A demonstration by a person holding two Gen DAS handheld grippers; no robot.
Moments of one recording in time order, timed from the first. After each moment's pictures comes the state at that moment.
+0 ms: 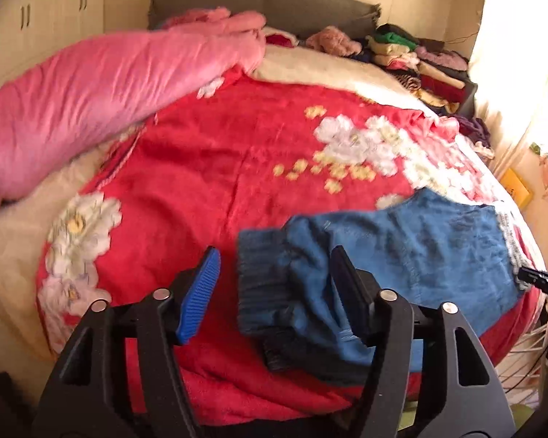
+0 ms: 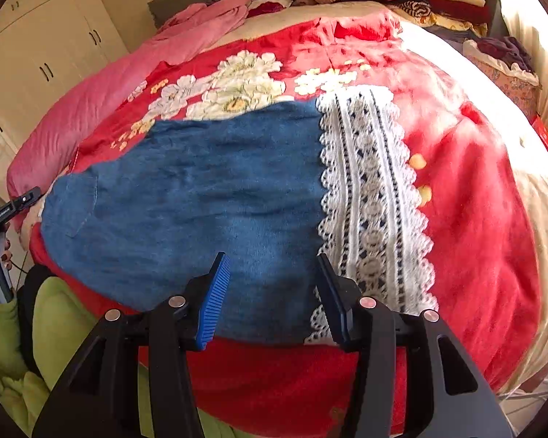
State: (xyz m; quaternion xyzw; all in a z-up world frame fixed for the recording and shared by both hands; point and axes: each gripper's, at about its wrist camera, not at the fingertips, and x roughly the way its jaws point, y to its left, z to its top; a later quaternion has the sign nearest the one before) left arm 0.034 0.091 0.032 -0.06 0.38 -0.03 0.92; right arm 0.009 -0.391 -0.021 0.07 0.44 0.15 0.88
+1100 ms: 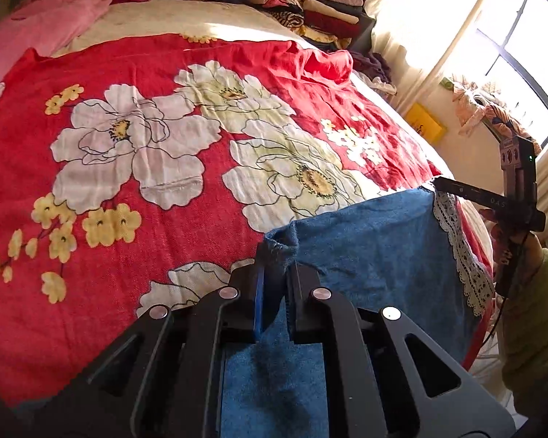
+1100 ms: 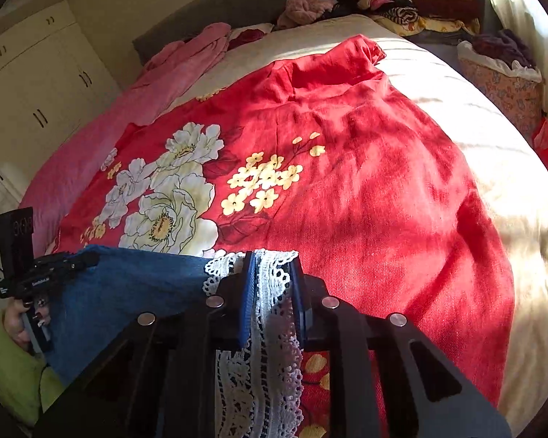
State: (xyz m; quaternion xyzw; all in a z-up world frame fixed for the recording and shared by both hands) left arm 0.209 -0.092 -0.035 -0.05 0.46 -0.27 0.85; right arm 0.160 -0.460 -0.030 0.12 0.44 0.15 0.88
